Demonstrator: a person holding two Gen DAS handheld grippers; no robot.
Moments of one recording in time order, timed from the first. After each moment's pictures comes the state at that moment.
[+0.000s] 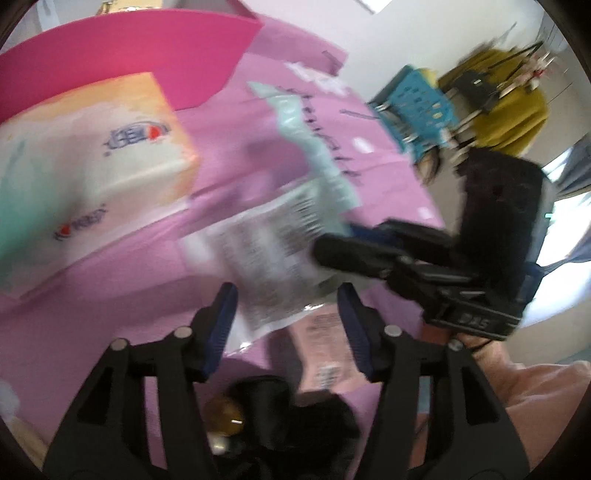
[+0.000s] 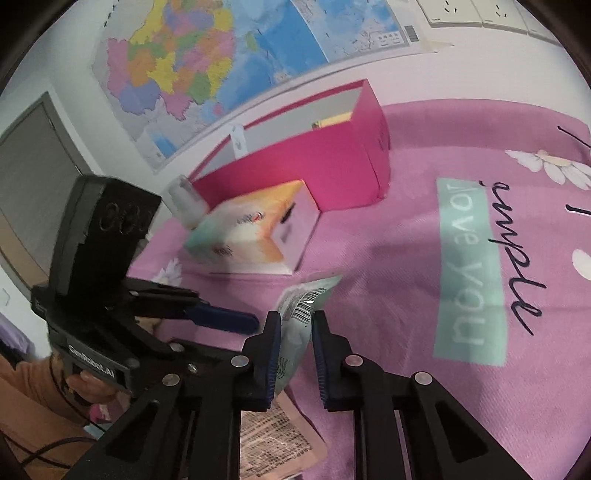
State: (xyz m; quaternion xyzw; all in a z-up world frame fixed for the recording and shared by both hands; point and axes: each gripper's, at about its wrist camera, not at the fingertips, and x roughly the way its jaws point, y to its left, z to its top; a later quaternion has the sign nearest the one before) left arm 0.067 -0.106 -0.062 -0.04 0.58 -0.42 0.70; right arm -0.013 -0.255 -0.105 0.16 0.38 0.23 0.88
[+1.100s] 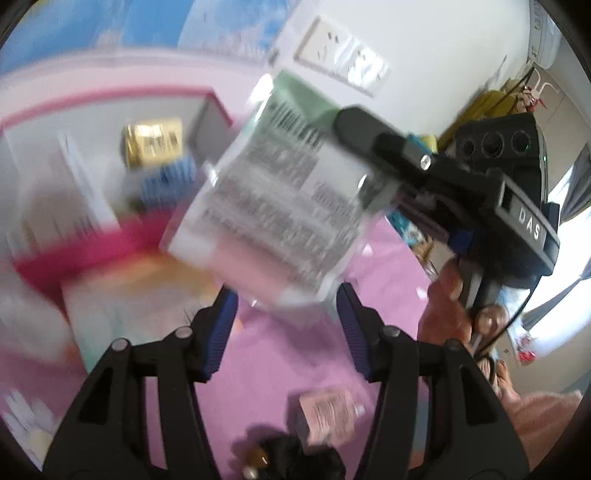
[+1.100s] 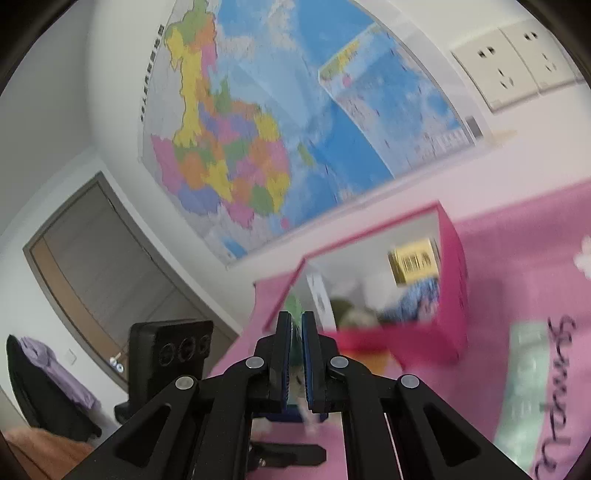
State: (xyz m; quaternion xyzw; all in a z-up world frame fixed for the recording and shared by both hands) left arm 0.128 -0.095 0.026 -0.05 0.48 -0.38 0.79; right arm 0.064 -0.270 -0.002 0.28 0.24 0.32 0.87
